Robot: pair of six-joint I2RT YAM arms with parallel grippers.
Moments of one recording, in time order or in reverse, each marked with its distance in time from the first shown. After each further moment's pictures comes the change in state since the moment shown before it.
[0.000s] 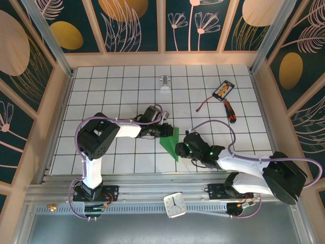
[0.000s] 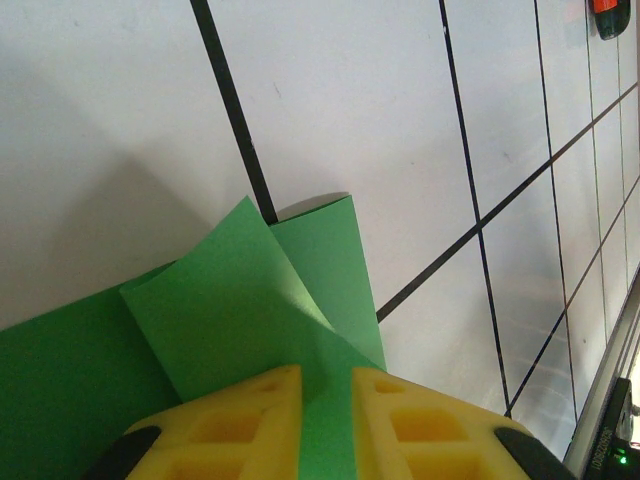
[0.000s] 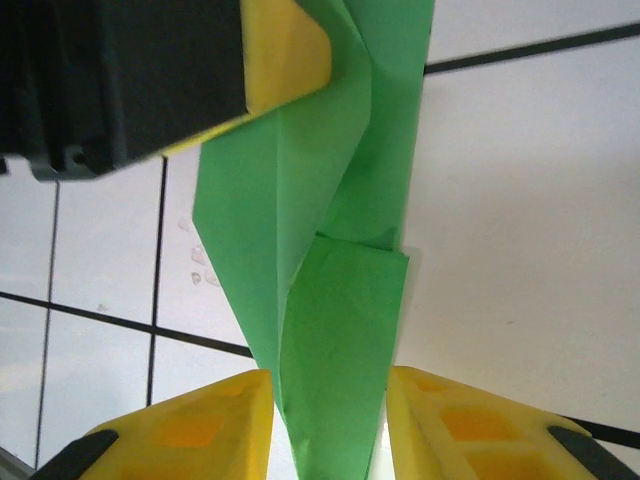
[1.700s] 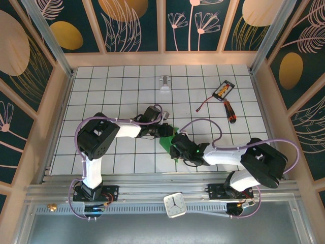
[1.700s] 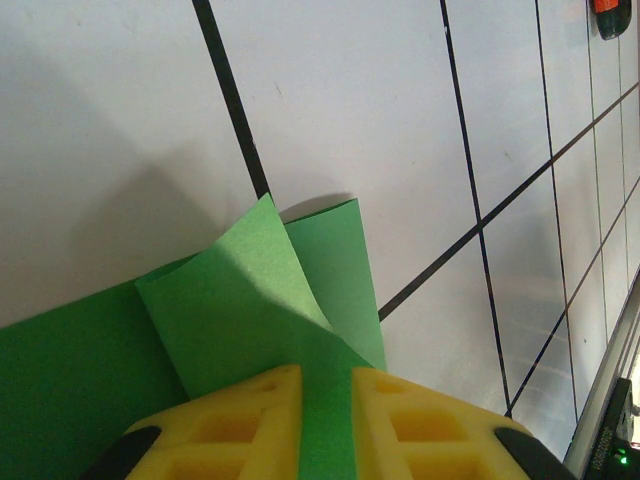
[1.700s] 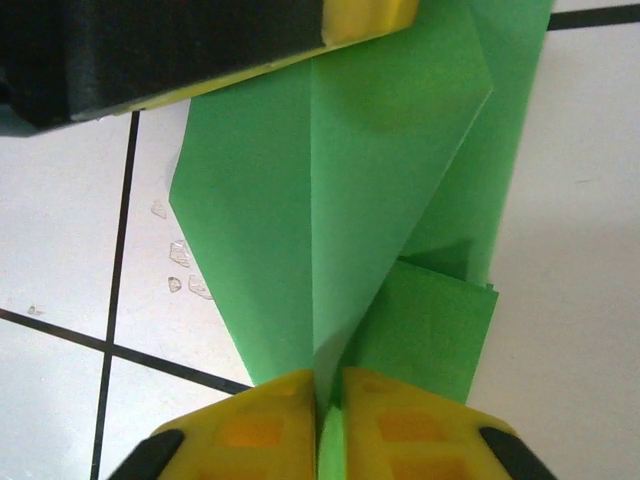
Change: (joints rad) left arm 0.000 -0.001 0.000 -0.003 0.000 0.000; right arm 0.075 0.243 0.110 0.050 0.060 -0.037
